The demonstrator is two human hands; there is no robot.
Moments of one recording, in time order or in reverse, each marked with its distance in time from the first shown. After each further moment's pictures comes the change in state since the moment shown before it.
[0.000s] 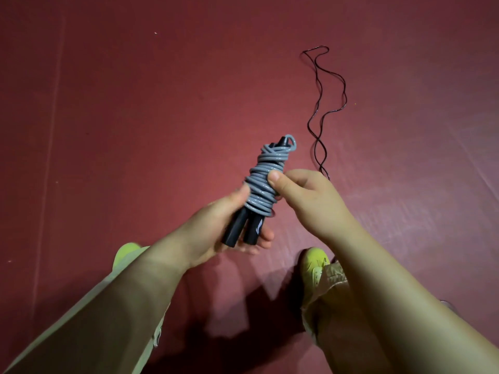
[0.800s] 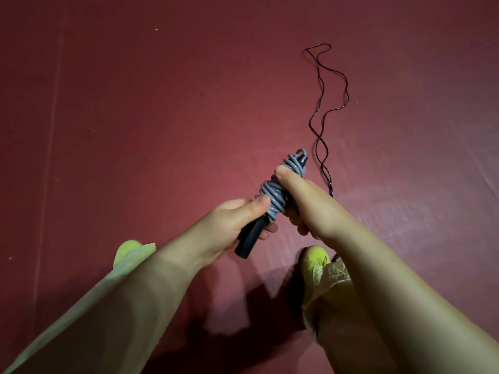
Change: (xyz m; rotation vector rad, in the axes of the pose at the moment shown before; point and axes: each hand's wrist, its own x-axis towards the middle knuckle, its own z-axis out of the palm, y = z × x) left_hand 0.012 -0.015 0.001 0.132 0.125 0.100; right_hand -0.001 -0.003 0.000 0.053 -0.180 0.323
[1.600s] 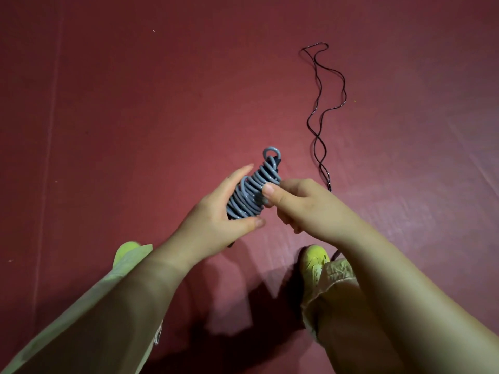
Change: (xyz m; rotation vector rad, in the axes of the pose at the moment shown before) left_hand -0.002 0.000 -0.013 0.522 0.231 0.389; right_hand -0.008 0.000 -0.008 -0.146 -0.050 -0.184
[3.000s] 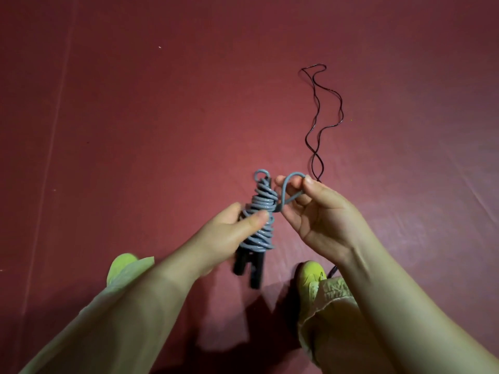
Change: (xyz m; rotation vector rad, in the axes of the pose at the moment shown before) left_hand 0.006 0.013 0.012 -0.539 -0.123 -0.320; right_hand 0.006 0.001 -0.007 1.315 0.040 0.093
